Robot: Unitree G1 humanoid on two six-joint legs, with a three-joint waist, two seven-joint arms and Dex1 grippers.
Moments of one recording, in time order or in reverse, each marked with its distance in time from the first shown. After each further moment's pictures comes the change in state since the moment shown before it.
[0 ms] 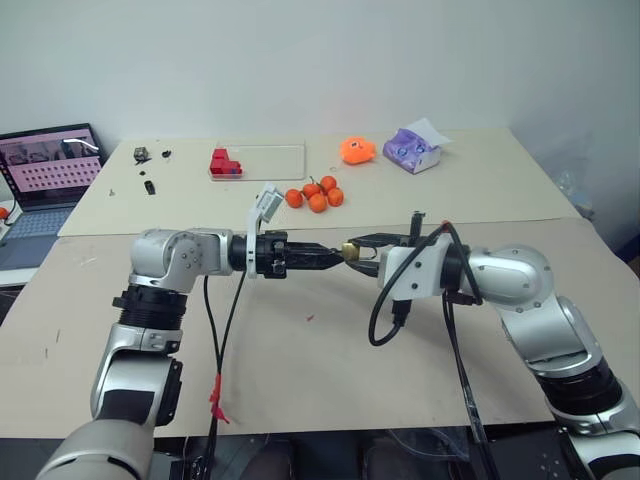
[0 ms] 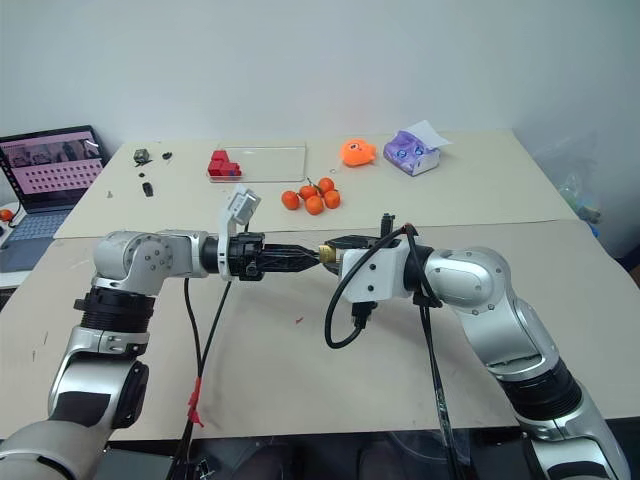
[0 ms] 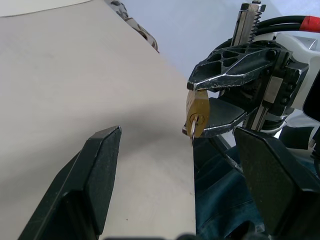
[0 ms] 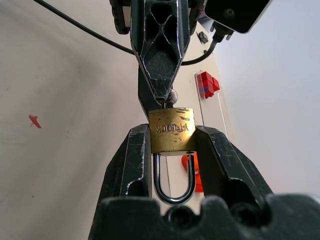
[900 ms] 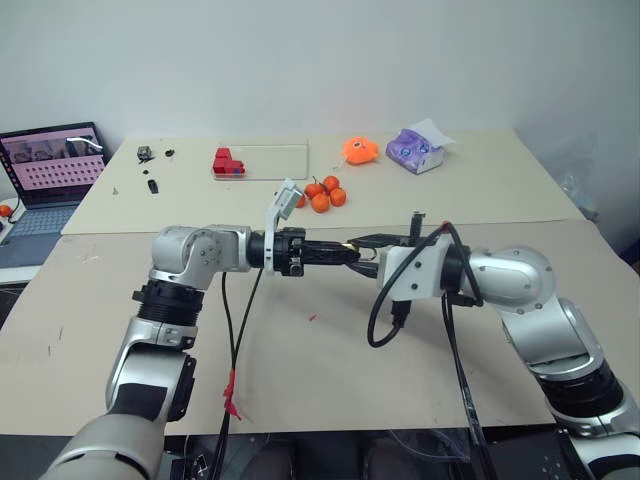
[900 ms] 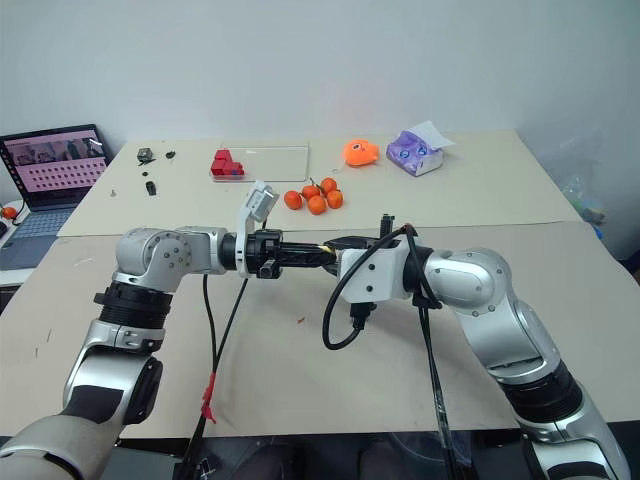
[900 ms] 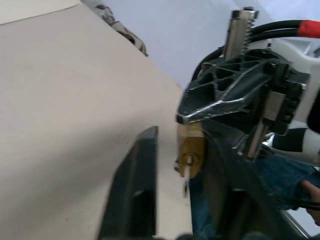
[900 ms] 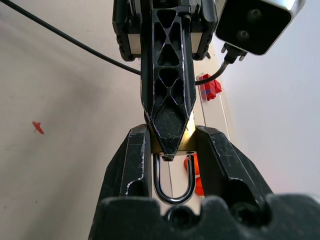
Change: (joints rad) left arm -0.032 -0.044 -0.043 0.025 -0.006 -0.048 -0.003; right arm 0.002 0.000 0.000 -0.031 0.006 0.048 0.004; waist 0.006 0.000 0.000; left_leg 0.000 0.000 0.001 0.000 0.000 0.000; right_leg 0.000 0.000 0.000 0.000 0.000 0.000
